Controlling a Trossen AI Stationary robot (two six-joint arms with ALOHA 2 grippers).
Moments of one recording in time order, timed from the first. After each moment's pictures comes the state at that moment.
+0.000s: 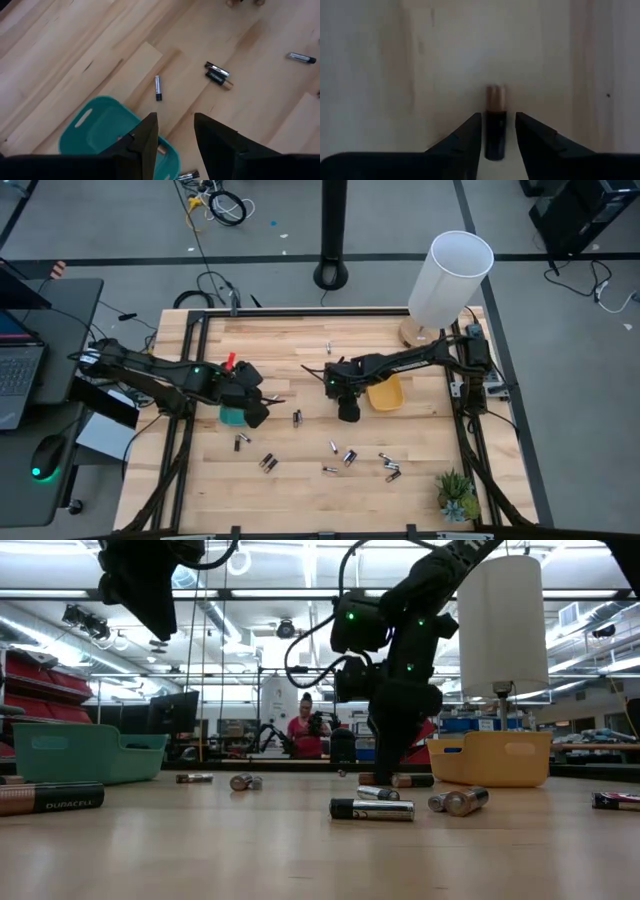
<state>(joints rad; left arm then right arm) -0.24 1.24 1.13 -1.11 -0.37 -0.89 -0.11 1.93 1.21 -0.55 -0.07 -0.01</state>
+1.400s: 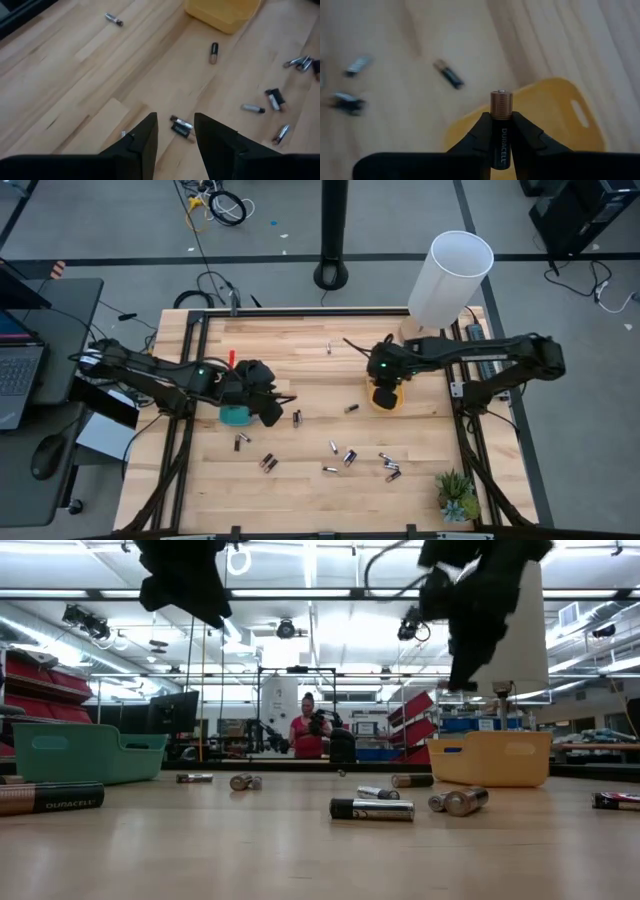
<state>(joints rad) -0.23 1.24 1.07 -0.76 -0.45 -0.77 -0.13 1.34 1.00 -0.81 0.00 0.24</state>
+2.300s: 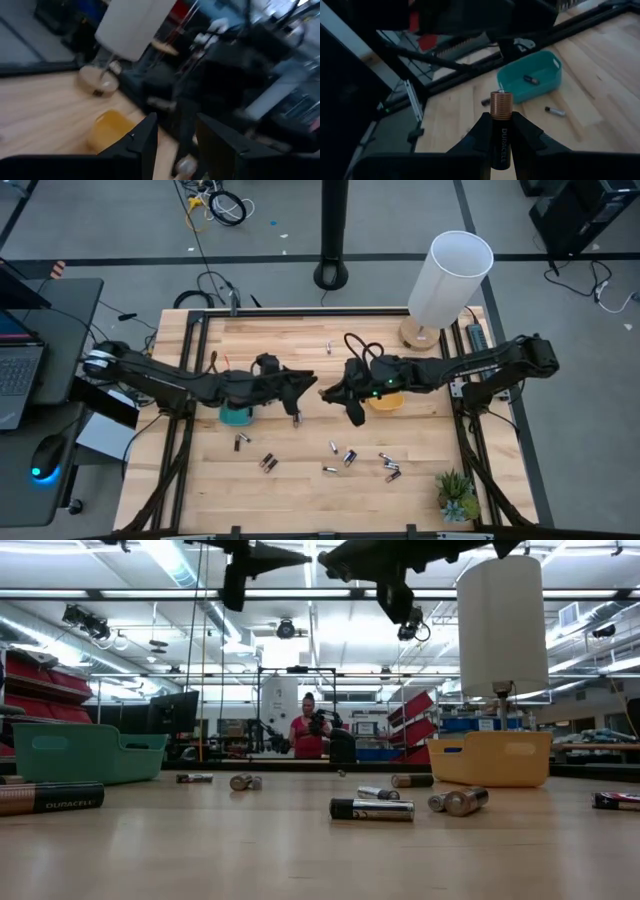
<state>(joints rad) -0.19 1.31 0.79 0.50 -0.53 -0.66 0.06 1.42 0.97 0.14 -0.03 0.48</state>
